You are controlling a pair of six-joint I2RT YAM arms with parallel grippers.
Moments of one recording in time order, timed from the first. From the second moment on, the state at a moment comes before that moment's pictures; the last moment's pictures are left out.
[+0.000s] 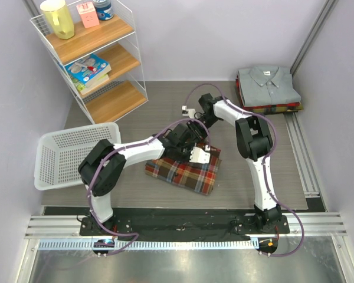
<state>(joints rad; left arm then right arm) -0.82 1.85 1.19 -0.31 0.23 1.01 0.39 2.36 1.87 -0.98 -0.72 -0.36</state>
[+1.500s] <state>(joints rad) -0.81 1.76 1.19 -0.68 0.57 0.86 0.45 2.20 1.64 -1.01 -0.74 -0.34</state>
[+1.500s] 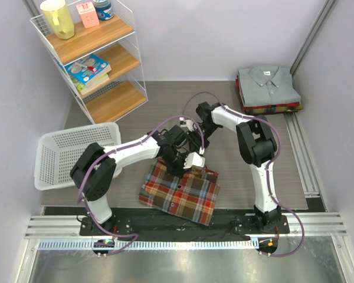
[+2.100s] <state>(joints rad) -0.76 1.83 1.39 -0.79 0.57 0.85 0.47 2.22 1.62 -0.99 -0.72 -0.36</state>
